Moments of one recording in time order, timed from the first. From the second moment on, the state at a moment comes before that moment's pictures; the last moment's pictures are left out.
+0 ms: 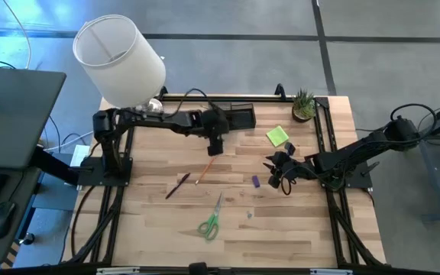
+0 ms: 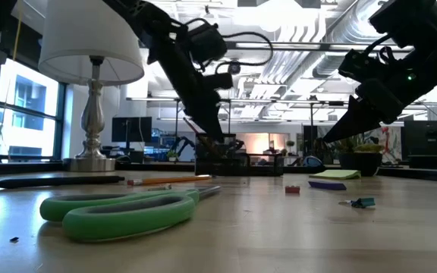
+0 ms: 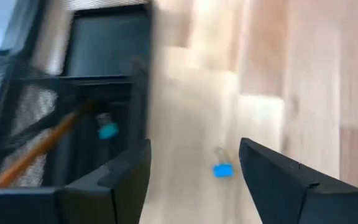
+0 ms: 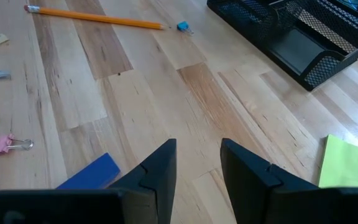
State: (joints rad) left arm 0.41 1.87 1.25 -0.35 -0.10 0.24; right arm 0.24 1.17 0.34 0.06 0.59 0.39
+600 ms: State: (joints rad) left arm 0.45 1.98 1.25 -0.34 0.05 0.23; right arm 0.24 1.17 0.34 0.06 0.59 0.39
